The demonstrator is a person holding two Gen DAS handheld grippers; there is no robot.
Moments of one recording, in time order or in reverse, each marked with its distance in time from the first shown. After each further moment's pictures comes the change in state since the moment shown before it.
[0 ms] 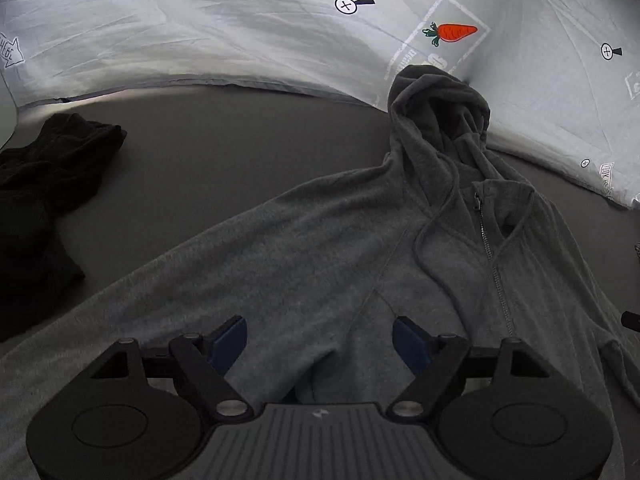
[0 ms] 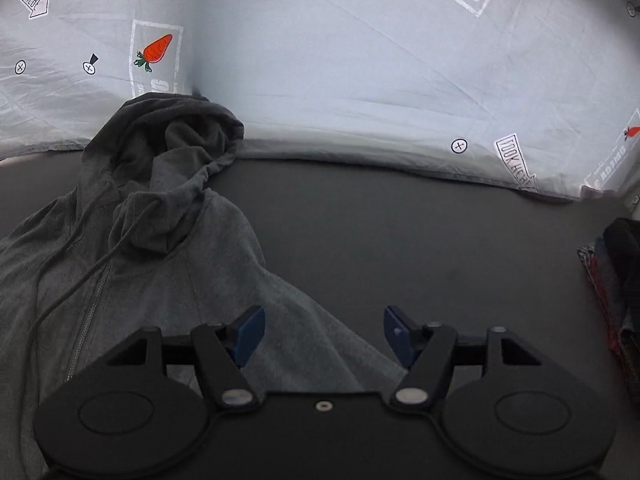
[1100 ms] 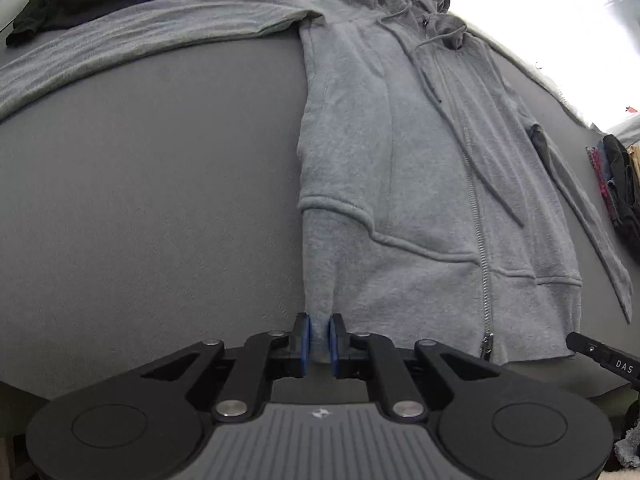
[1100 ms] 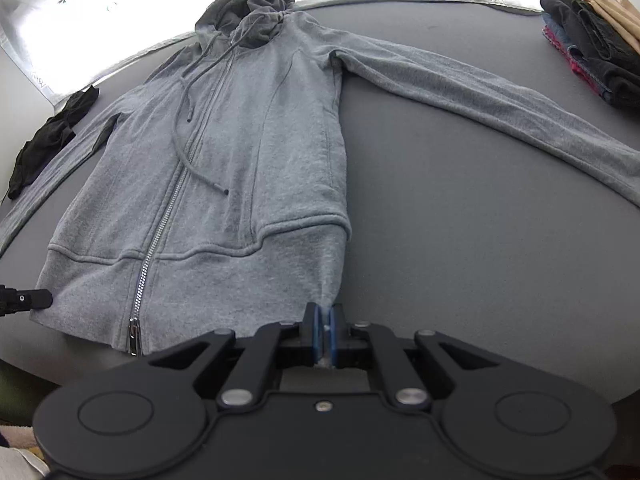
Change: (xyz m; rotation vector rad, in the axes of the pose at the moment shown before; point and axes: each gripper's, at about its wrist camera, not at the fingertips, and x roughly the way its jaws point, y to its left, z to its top) left arm -0.098 -0.004 -0.225 -0.123 0.157 -0.117; right arm -0.146 0.017 -0.211 0.115 0.222 0.189
